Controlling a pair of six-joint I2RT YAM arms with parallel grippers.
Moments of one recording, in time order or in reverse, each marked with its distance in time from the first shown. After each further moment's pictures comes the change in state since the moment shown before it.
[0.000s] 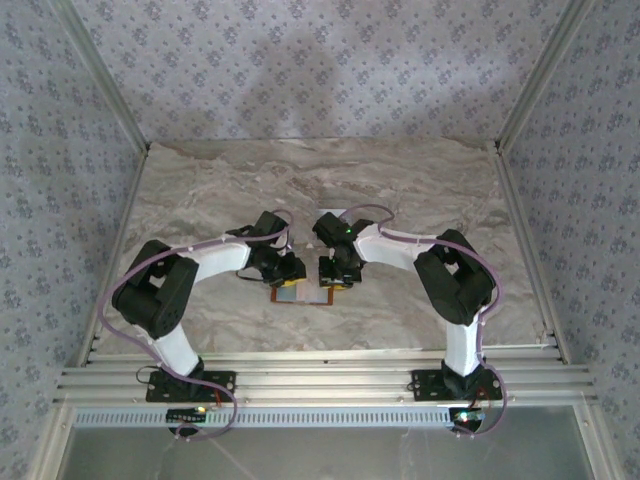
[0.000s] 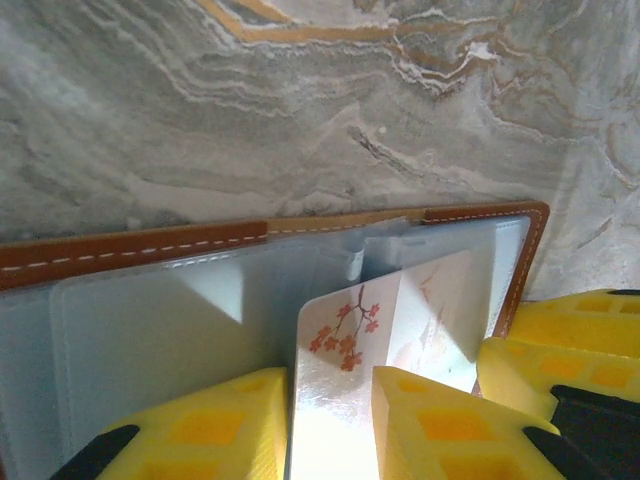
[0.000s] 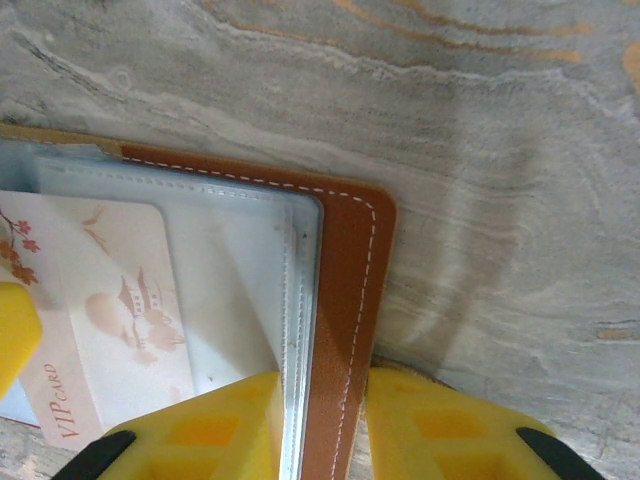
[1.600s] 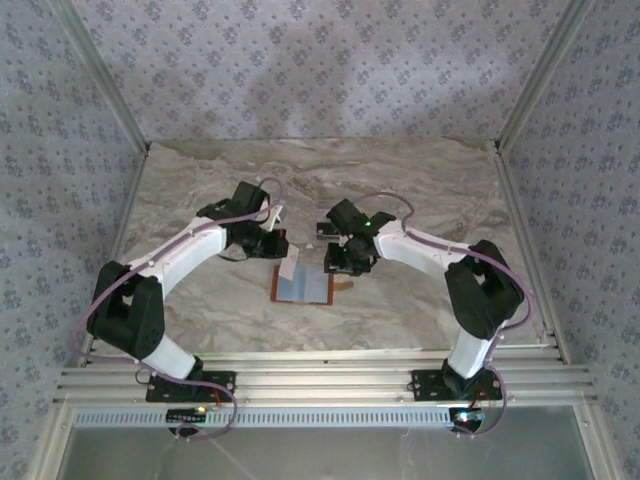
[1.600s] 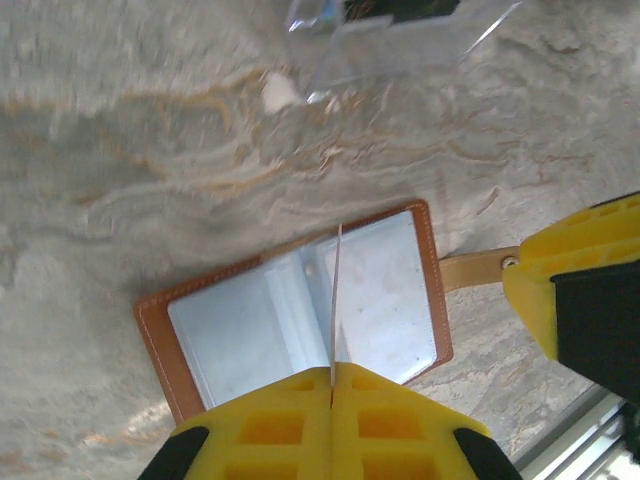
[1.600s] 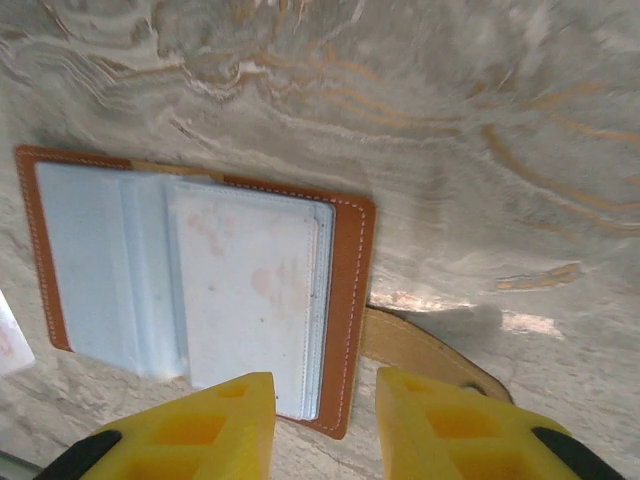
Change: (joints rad) left arm 0.093 -0.164 0.227 -0.325 -0.055 0.474; right arm -0.065 -0.180 -0.032 -0.002 0.003 -0.001
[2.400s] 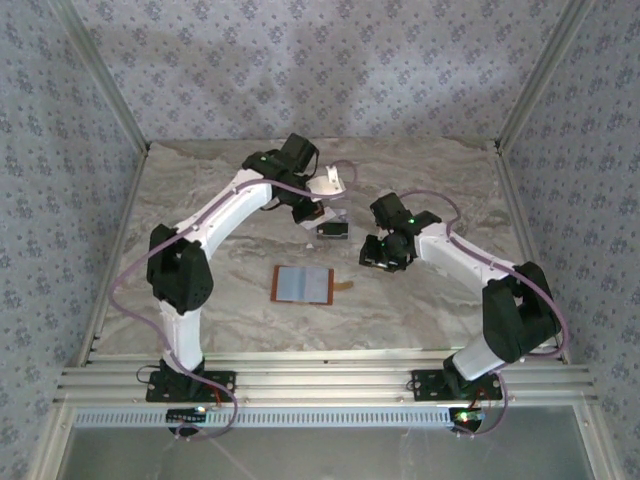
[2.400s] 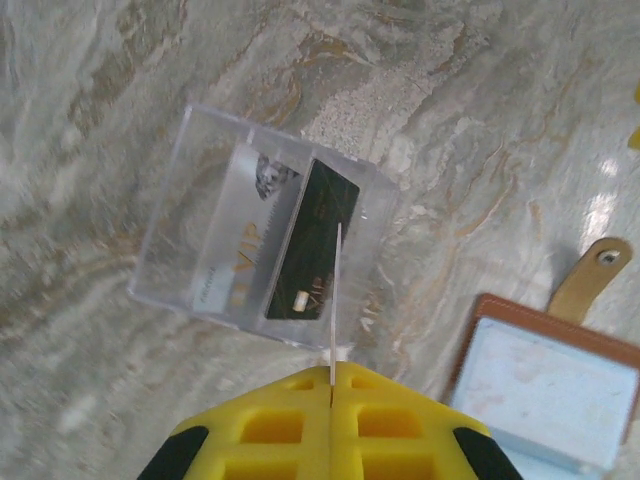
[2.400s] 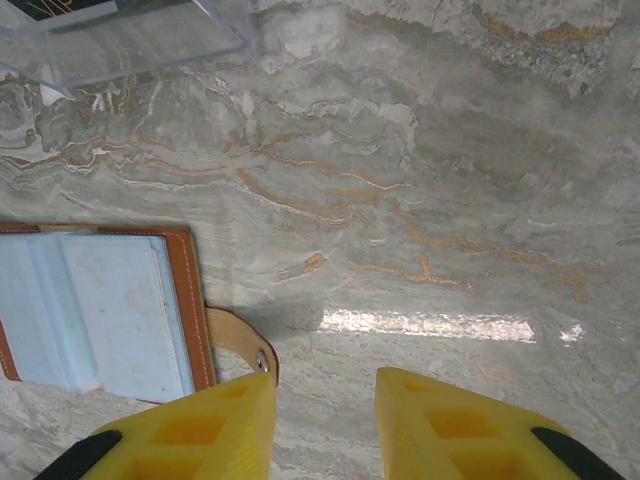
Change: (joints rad) left arm -0.132 0.417 0.741 -0.303 -0.136 0.962; right arm -0.195 -0.197 -0.151 -0.048 0.020 -0.050
